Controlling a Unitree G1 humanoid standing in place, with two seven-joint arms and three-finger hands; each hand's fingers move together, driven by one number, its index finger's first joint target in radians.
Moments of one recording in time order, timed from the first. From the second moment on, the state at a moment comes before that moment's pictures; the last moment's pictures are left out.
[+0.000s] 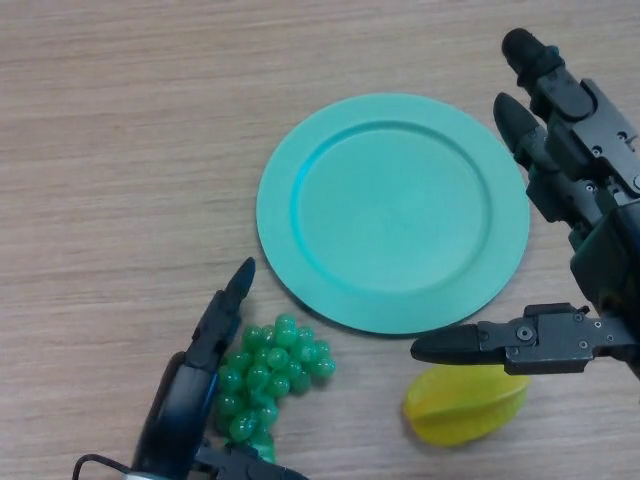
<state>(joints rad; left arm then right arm) 0.11 0.18 -0.19 0.22 0.26 -0.48 0.12 0.01 -0.20 0.11 -0.95 -0.02 0.54 0.11</state>
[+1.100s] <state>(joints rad) 0.23 0.18 -0.15 -0.22 0.11 -0.02 0.10 -0.01 -0.20 0.11 -0.95 0.00 0.52 0.08</state>
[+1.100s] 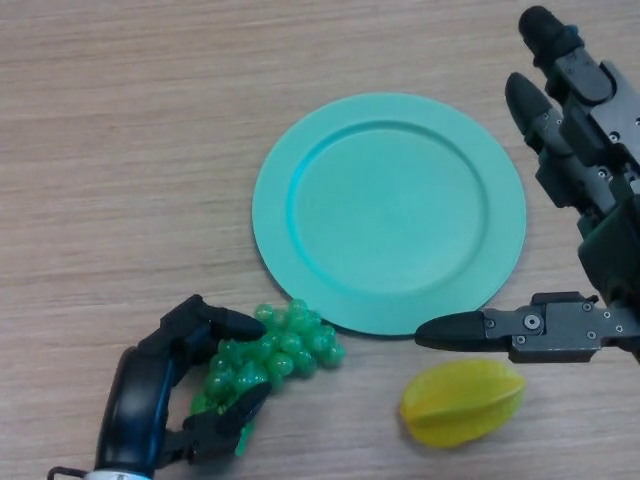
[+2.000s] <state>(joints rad) -0.17 0.19 -0.35 -0.34 0.23 0.08 0.20 0.00 -0.23 0.13 -0.99 0.06 0.52 0.03</state>
